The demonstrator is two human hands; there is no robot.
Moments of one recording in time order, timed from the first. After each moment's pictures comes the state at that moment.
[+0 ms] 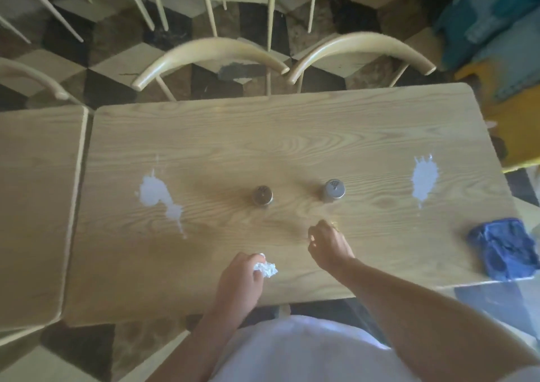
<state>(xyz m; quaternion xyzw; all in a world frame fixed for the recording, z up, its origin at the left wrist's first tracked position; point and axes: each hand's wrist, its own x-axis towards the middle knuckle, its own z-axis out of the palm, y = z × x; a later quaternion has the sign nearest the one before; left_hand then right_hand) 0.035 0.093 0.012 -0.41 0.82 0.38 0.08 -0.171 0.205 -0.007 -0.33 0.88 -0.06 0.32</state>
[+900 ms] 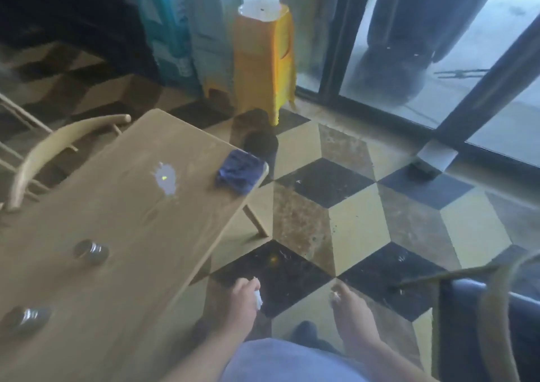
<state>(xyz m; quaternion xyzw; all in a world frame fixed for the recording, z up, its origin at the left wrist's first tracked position) -0.050 0.467 0.017 0.03 0.95 0.23 0.22 0.008 0.717 0.013 0.27 0.89 -0.30 0.19</state>
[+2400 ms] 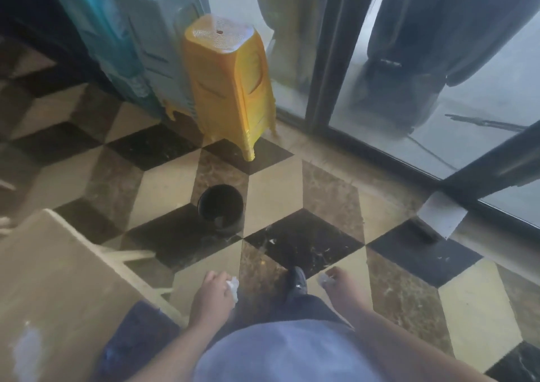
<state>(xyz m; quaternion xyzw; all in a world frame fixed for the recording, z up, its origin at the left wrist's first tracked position) -0.544 0.704 -0.005 -0.09 0.95 0.19 0.24 -0.518 1.004 -0.012 0.30 0.85 -0.32 0.28</state>
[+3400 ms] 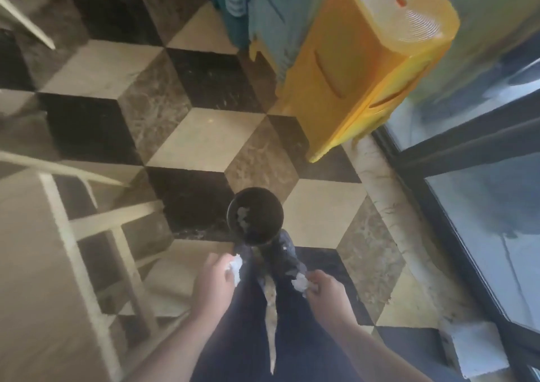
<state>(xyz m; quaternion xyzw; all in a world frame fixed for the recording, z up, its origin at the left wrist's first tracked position) -0.794 0.624 -0.093 -0.36 0.84 0.34 0.21 -0.864 0.858 -0.083 0.06 0.87 -0.23 0.43</state>
